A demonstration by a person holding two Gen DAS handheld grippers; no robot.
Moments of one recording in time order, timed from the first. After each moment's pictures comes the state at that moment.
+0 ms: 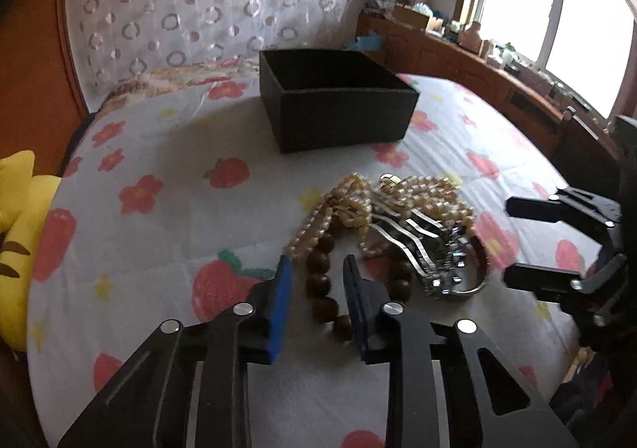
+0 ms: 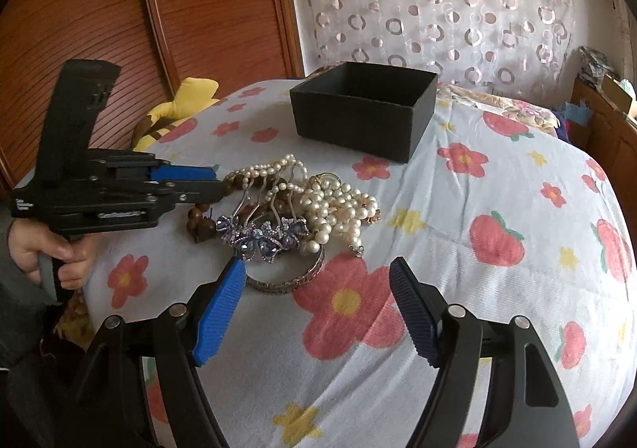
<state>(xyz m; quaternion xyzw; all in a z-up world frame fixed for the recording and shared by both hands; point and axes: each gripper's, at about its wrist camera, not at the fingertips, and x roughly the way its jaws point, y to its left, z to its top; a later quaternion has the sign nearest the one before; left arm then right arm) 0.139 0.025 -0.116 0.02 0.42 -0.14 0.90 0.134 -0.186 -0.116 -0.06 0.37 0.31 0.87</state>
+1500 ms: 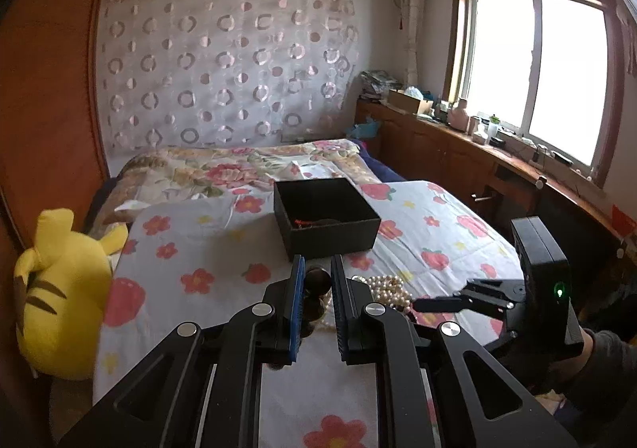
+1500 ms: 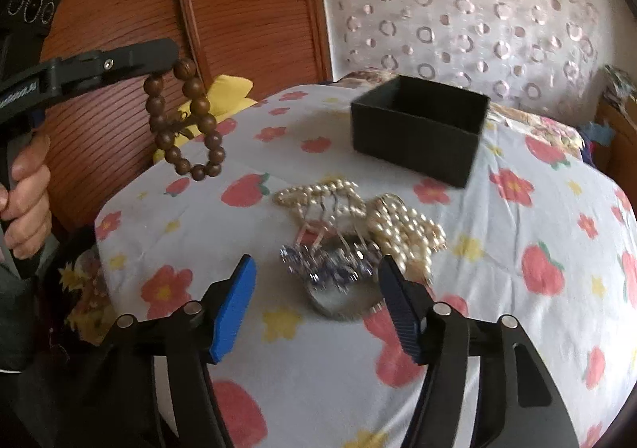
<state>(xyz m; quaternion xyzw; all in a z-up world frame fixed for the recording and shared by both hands) 0.067 0.044 -0.008 -0.01 0.27 -0.14 0.95 0.126 -0.141 -0.104 -0.08 0.36 0.36 0.86</state>
